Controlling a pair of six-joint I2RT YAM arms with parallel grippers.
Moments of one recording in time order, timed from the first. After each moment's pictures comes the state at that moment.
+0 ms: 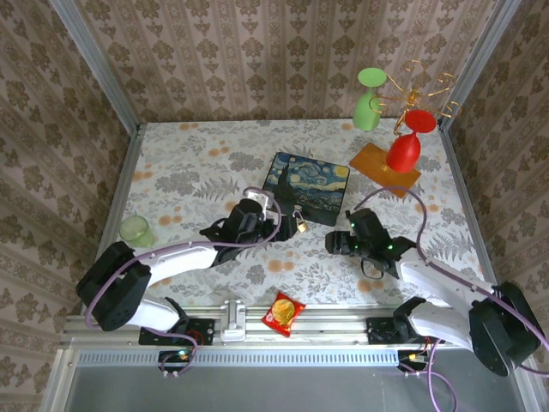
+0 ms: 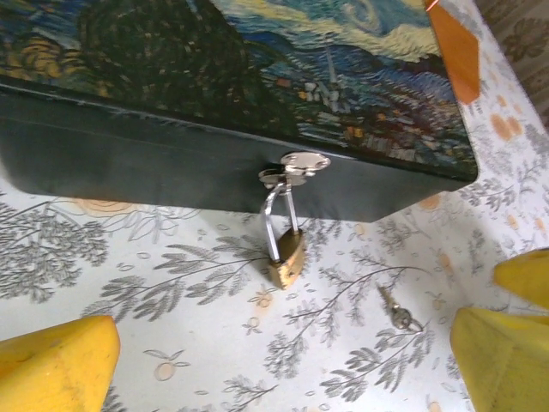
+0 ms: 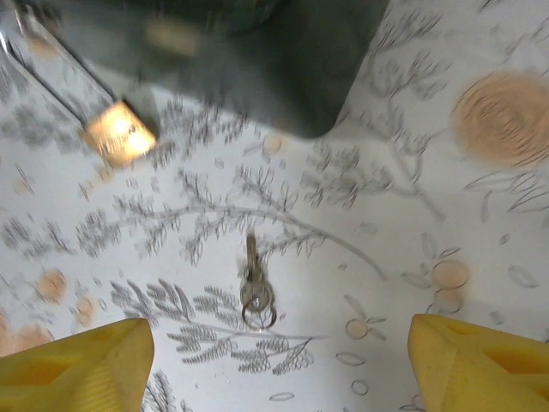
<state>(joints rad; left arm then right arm) -0.86 1.41 0.66 0.18 0.01 -0.63 0.55 1.12 0.50 -0.29 0.06 0.50</state>
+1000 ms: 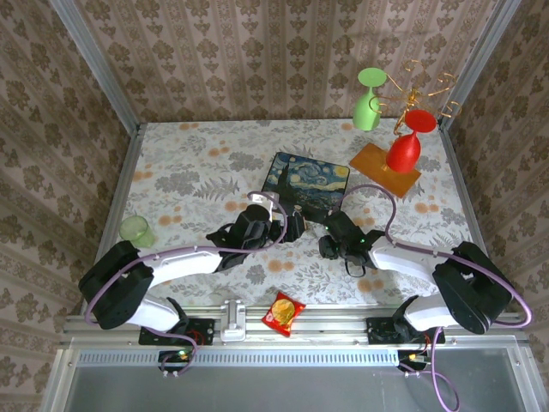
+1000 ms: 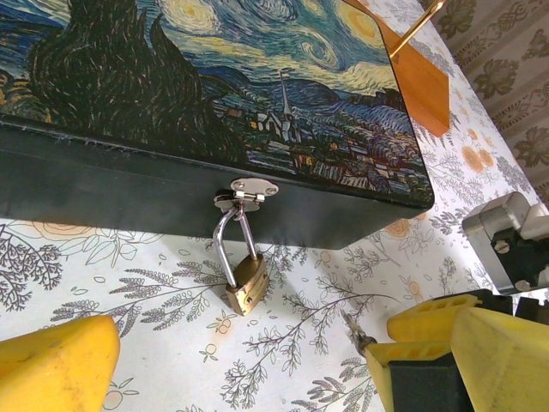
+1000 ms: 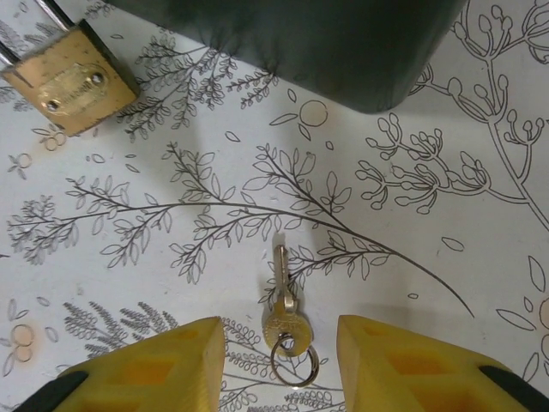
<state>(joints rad) -0.94 1.42 0.65 0.27 -0.09 -0.67 0.66 1.39 0.58 -0.24 0.16 0.53</state>
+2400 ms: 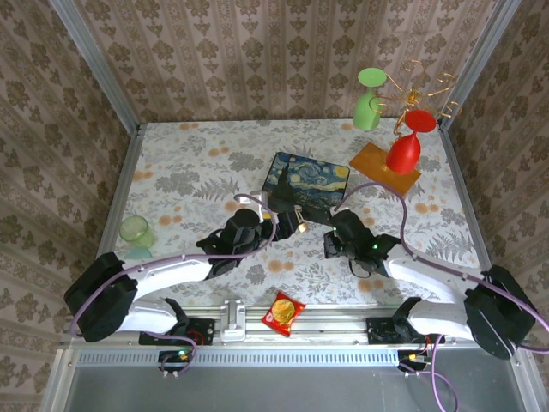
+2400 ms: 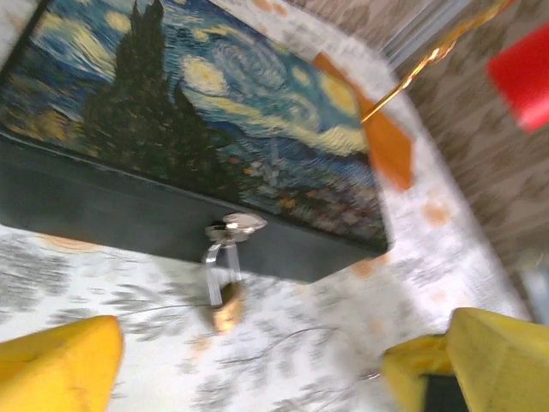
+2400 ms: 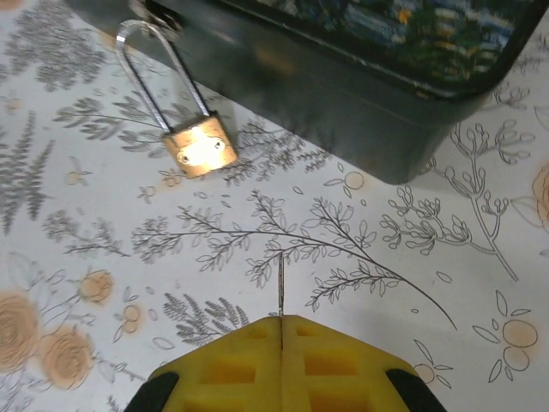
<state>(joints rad) -0.94 1.32 0.57 0.39 -0.13 -0.84 0.68 1.15 0.56 -0.26 0.15 0.43</state>
